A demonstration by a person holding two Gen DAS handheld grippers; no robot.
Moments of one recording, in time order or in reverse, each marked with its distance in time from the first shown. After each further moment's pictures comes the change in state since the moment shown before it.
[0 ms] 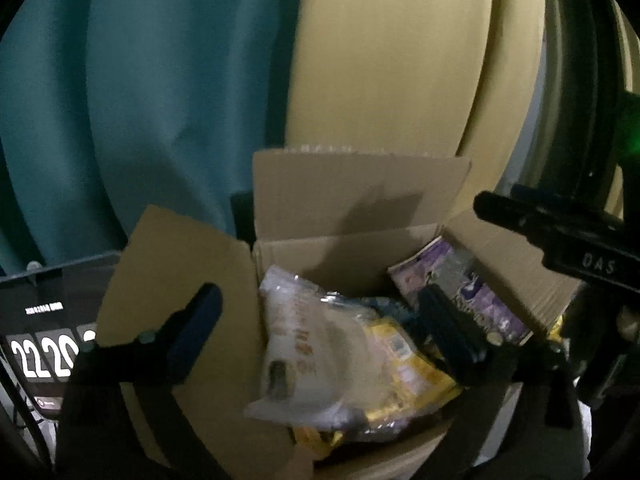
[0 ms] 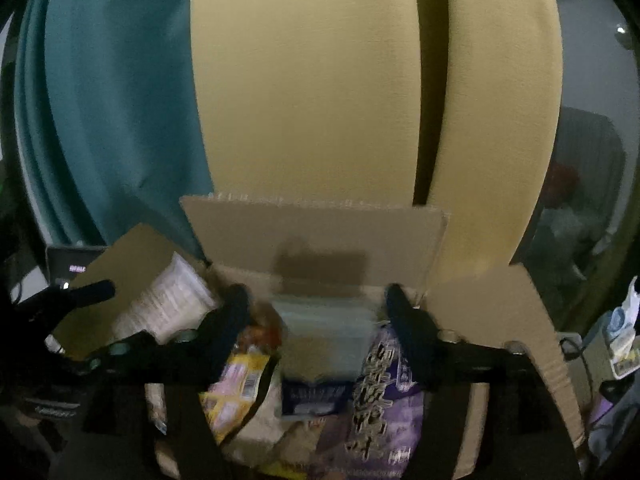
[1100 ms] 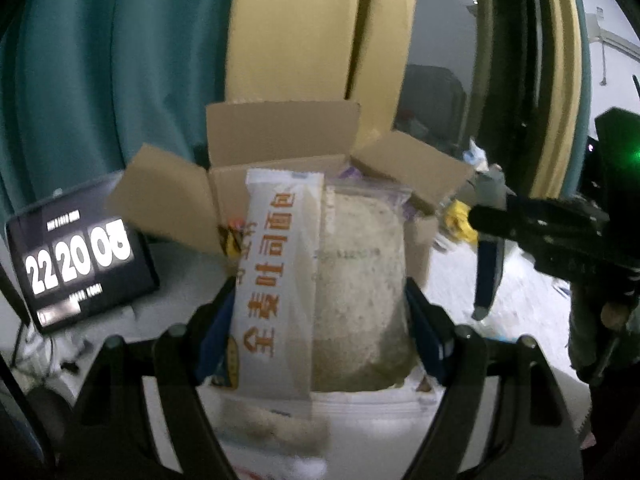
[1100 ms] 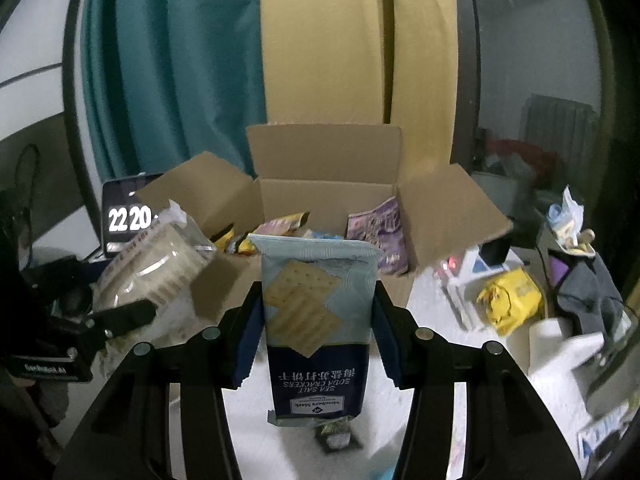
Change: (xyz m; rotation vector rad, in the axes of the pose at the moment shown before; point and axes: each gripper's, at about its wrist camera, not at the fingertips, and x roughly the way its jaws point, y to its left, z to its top) left arm -0.123 -0.047 -0.102 0.101 0.046 -0.122; right arm -0.158 0.033 -0.124 0.010 0.041 -0.013
